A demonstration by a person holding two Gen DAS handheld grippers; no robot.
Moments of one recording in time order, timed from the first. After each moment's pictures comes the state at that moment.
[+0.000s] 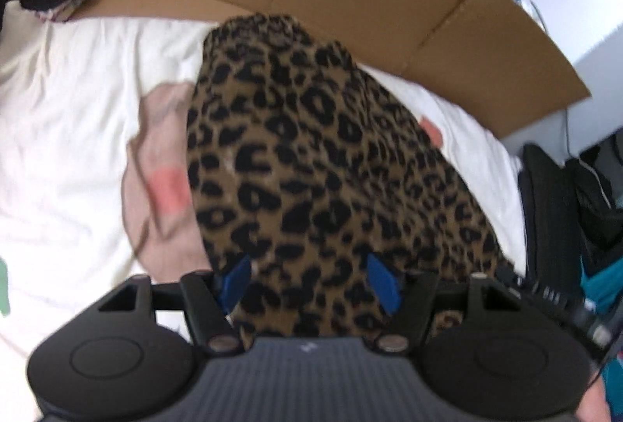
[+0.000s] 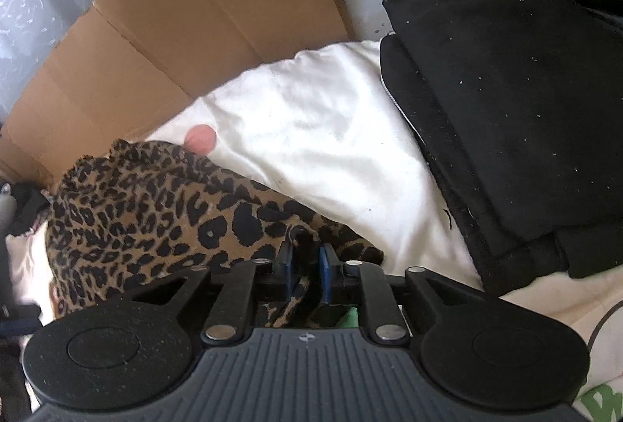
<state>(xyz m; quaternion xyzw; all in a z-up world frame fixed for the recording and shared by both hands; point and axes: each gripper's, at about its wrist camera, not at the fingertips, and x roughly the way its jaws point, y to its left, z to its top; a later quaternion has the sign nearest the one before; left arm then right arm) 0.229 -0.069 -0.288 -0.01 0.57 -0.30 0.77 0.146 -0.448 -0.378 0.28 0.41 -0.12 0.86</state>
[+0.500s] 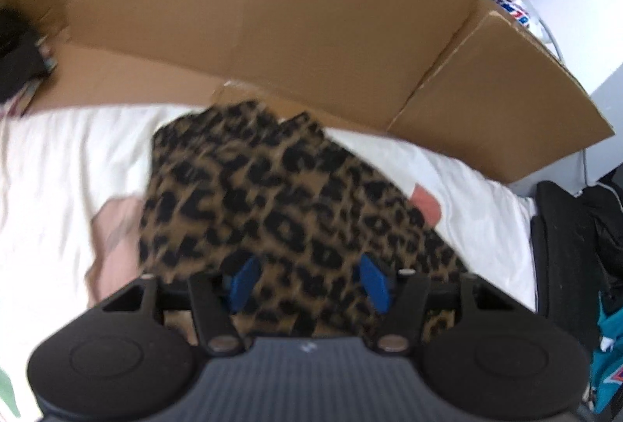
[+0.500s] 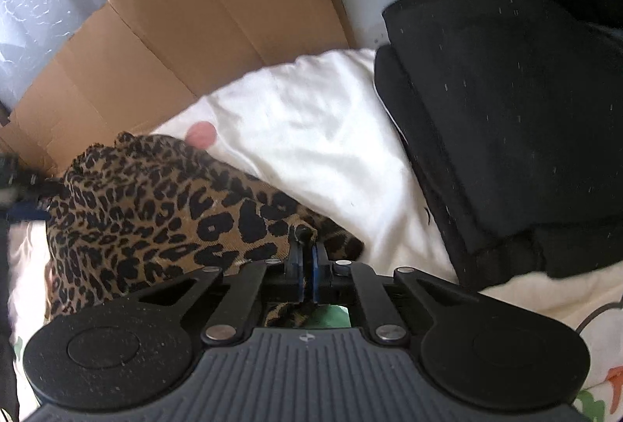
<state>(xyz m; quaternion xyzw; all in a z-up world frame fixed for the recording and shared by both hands) 0.285 -0.147 -0.277 0.04 0.54 -0.30 0.79 0.127 -0.454 -0.383 0.25 0.39 -0.11 0.88</state>
